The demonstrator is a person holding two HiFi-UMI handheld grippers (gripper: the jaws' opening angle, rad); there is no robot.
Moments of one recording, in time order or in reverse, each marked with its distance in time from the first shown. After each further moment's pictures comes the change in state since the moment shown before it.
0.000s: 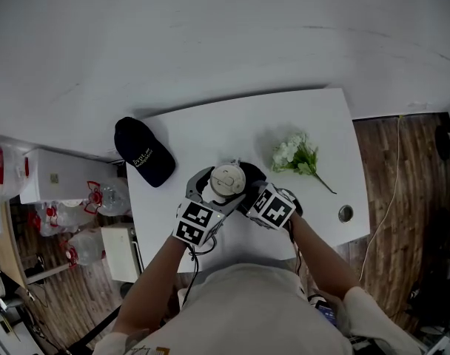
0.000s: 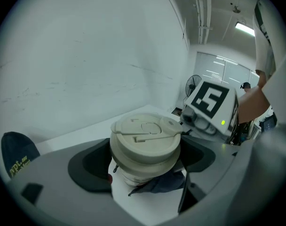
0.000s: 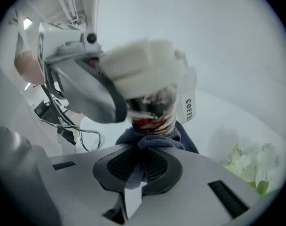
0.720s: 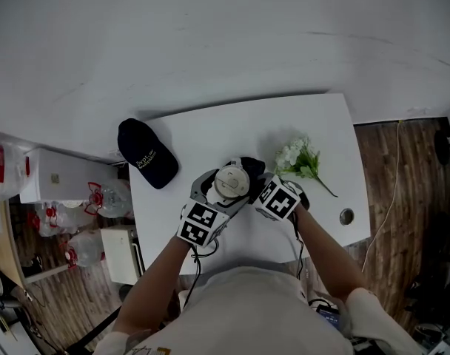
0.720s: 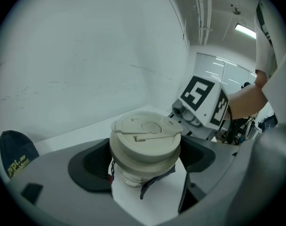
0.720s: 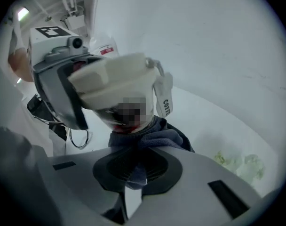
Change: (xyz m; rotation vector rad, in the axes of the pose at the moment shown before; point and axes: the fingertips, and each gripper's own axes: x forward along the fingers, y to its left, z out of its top) left arm 0.000 -0.001 0.001 -0.010 -0.003 -0.015; right arm -0.009 -0.035 -0.002 -0.011 0.077 -0.091
